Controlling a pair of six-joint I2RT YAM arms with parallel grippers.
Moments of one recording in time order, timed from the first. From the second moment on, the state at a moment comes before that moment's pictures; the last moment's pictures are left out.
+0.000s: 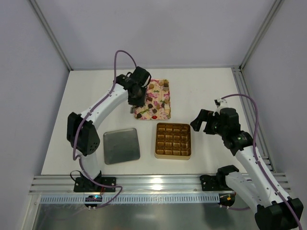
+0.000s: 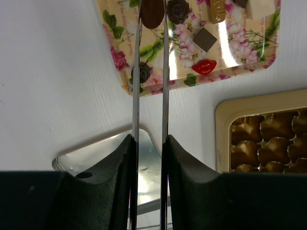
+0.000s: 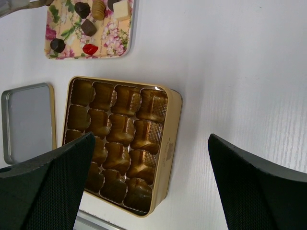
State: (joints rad) left arm -0.58 1.86 1.76 -1.02 -0.15 -0.31; right arm 0.24 0.77 0.65 -0.48 -0.16 0.42
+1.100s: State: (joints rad) left arm -1.06 1.76 1.73 -1.03 -0.14 -0.49; right arm 0.24 0.72 0.66 -0.54 0.00 0.46
